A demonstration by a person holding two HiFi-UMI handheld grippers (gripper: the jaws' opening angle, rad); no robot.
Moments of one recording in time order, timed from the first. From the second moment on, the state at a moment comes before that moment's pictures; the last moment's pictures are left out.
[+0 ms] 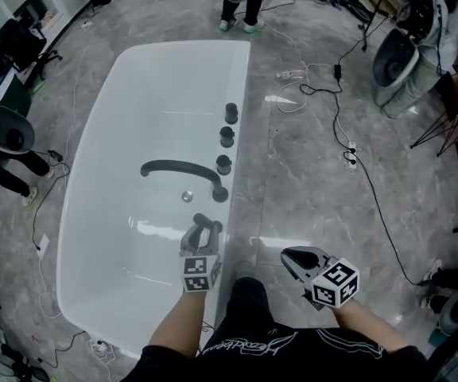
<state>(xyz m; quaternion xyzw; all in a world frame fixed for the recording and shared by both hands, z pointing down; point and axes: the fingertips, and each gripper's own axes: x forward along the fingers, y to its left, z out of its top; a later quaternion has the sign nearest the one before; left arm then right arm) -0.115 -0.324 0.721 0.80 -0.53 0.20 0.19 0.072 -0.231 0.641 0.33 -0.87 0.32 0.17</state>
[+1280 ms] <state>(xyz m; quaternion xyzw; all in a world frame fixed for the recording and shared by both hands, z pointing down) -0.062 -0.146 0.479 0.90 -0.36 0.07 0.23 0.044 -0.140 0.439 0.20 -0.96 0.19 0.07</state>
